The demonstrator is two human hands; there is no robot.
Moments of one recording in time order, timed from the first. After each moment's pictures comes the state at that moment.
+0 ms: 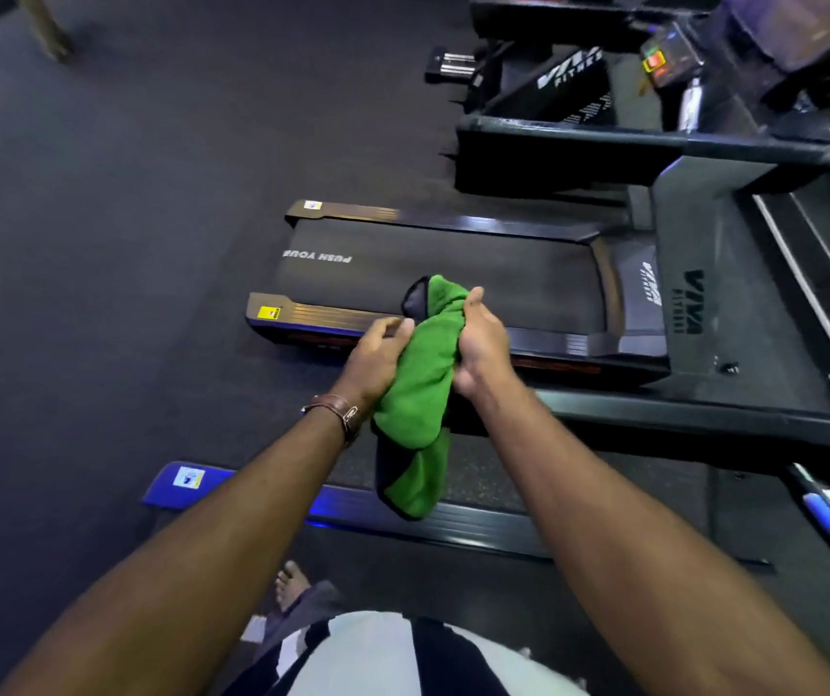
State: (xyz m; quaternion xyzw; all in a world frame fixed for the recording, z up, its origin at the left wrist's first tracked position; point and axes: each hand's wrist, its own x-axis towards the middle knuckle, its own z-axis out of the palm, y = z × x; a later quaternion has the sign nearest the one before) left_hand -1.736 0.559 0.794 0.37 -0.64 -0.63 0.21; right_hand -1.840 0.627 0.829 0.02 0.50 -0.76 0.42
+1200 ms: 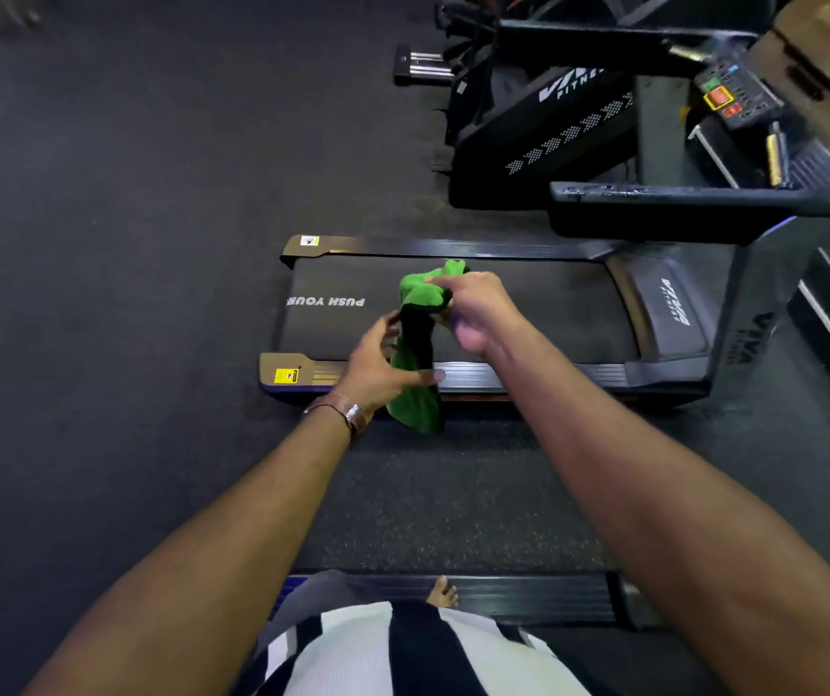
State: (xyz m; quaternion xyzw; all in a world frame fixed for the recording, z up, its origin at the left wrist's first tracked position) left_hand -1.724 0.180 0.807 0.33 -0.69 -0.63 0.14; right_hand -1.858 0.239 0.877 -0.02 0.62 -0.68 0.39
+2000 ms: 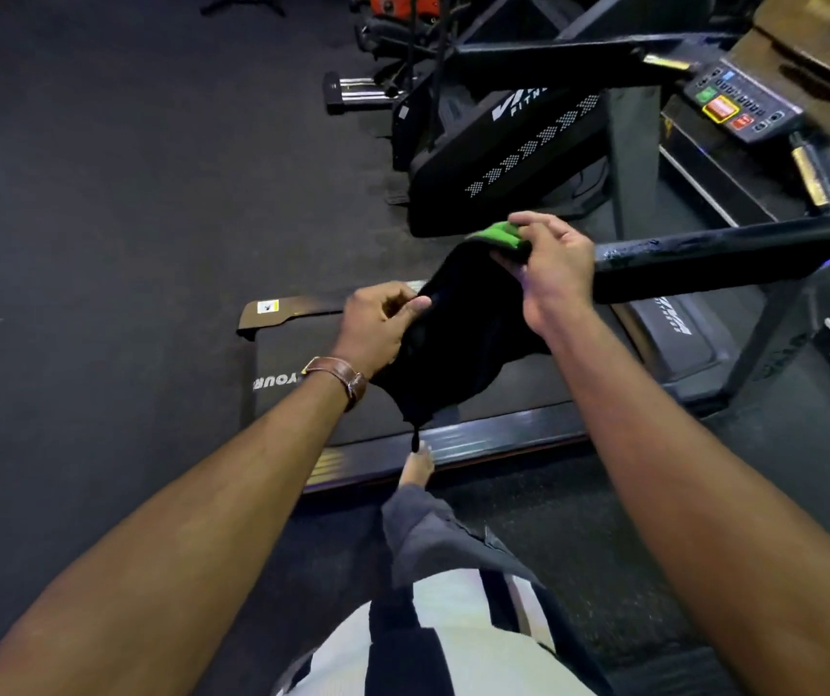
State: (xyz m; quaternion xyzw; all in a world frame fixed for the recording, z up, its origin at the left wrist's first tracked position) left_hand -1.934 -0.064 0.803 0.17 -0.82 -0.49 0.23; right_hand -2.070 0.081 0.854 -0.03 0.59 -0.80 0.11
